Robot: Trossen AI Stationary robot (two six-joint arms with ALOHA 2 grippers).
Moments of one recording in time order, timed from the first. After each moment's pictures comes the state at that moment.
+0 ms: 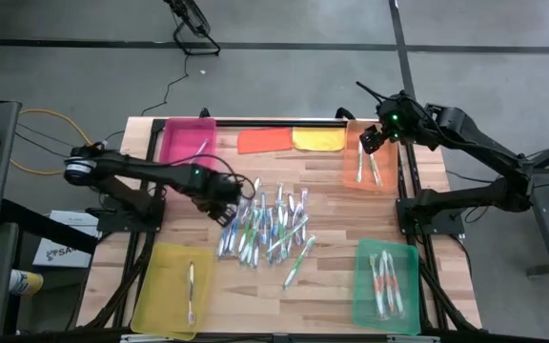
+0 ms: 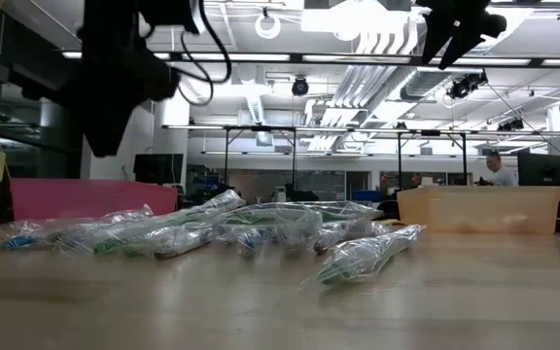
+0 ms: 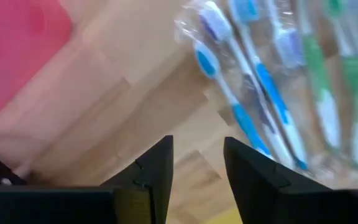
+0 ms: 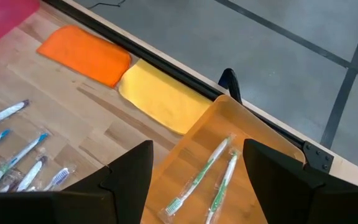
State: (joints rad) left arm -0.02 1.44 1.06 -1.10 -0.07 -0.92; right arm -0.49 1.09 1.35 -1.16 0.36 0.39
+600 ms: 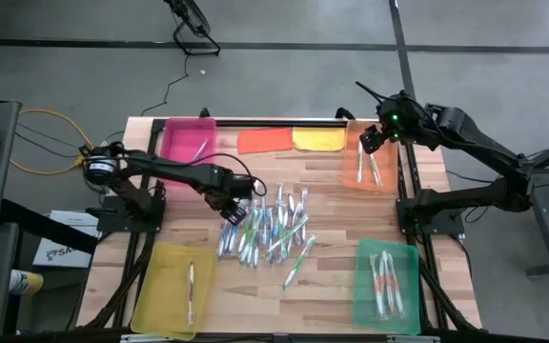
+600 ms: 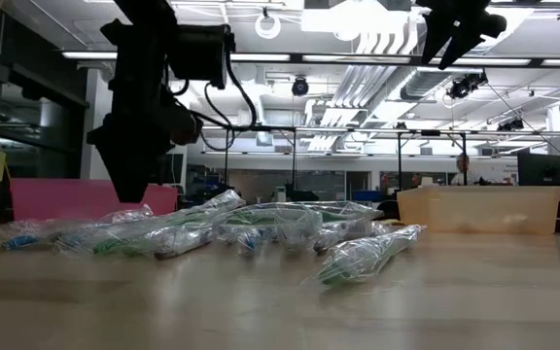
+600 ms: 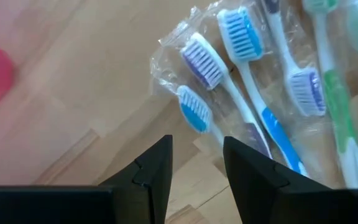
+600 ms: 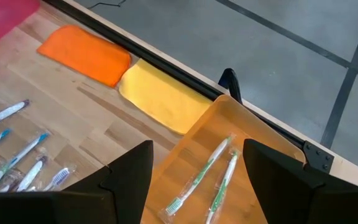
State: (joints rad) left arm 0.07 1.61 1.02 -0.90 -0.01 -0.79; right arm -0.49 1.09 1.35 -1.16 0.36 0.39
